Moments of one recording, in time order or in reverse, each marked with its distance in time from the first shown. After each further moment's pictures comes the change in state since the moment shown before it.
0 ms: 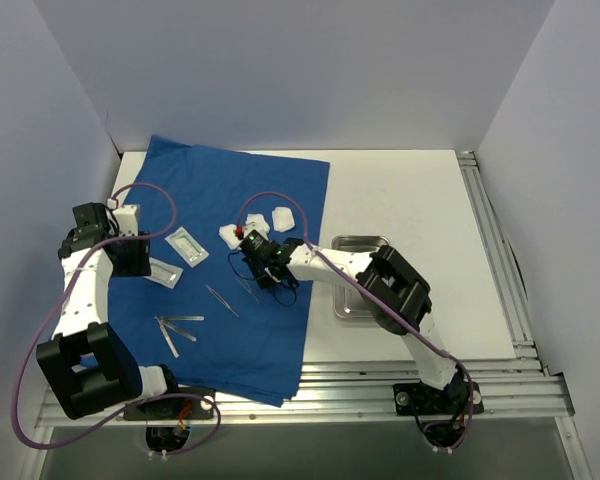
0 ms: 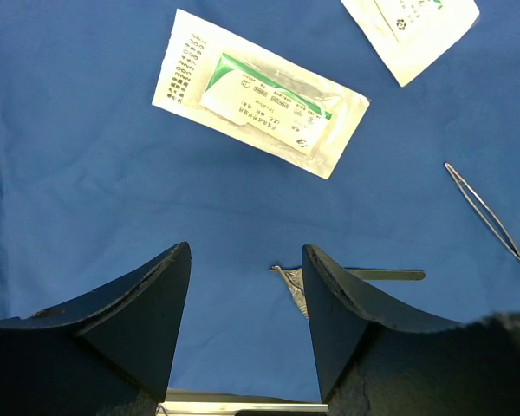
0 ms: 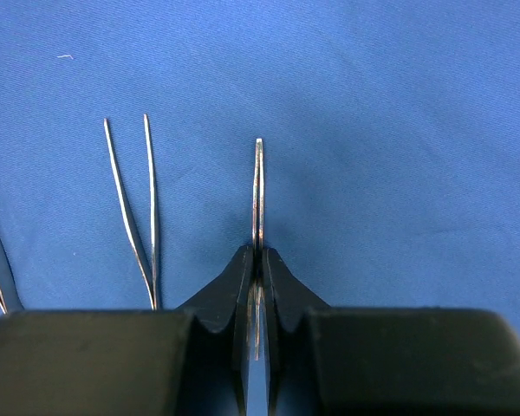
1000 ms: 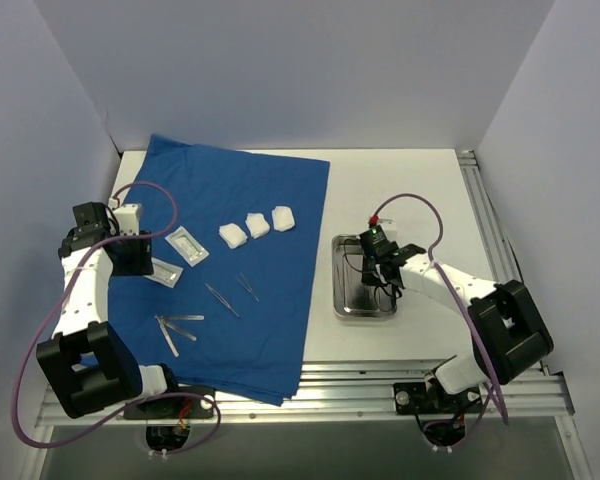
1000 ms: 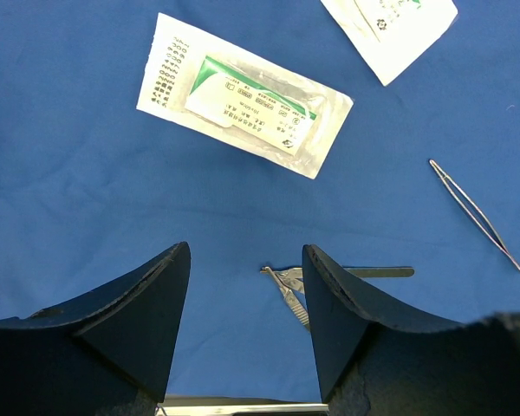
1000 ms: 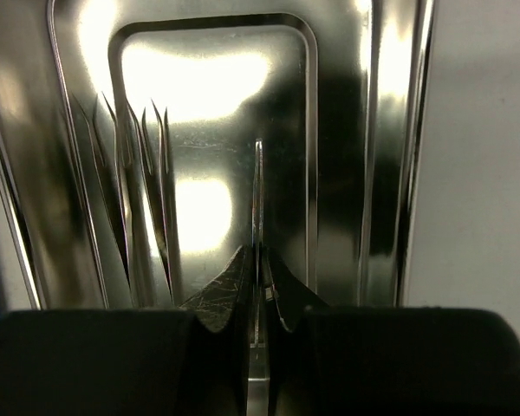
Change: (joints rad) left arm 0.000 0.001 0.000 -0.004 0.035 0.003; right arm -0.460 -0.698 -0.761 0.005 0.086 0.187
